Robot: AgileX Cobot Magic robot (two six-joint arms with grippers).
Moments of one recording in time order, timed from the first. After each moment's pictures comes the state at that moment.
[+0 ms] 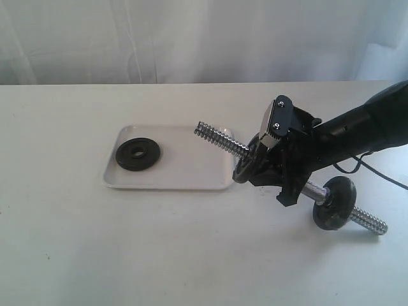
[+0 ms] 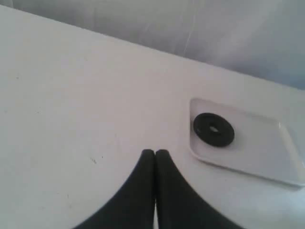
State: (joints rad) left arm 0.05 0.21 -0.44 -0.21 0.65 -0.10; right arm 0.14 1.84 -1.01 1.14 0.75 -2.00
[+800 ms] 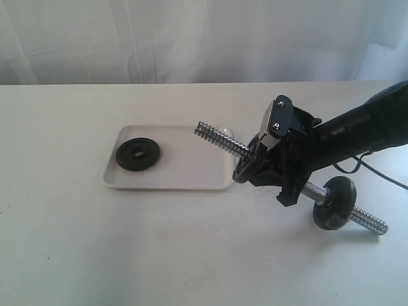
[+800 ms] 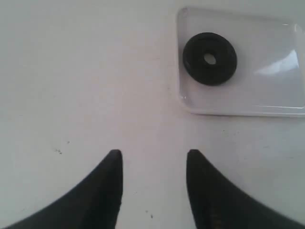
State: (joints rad) left arm 0.05 1.13 -0.91 -0.44 0.80 0.30; right arm 0.14 1.84 -1.01 1.14 0.75 -2.00
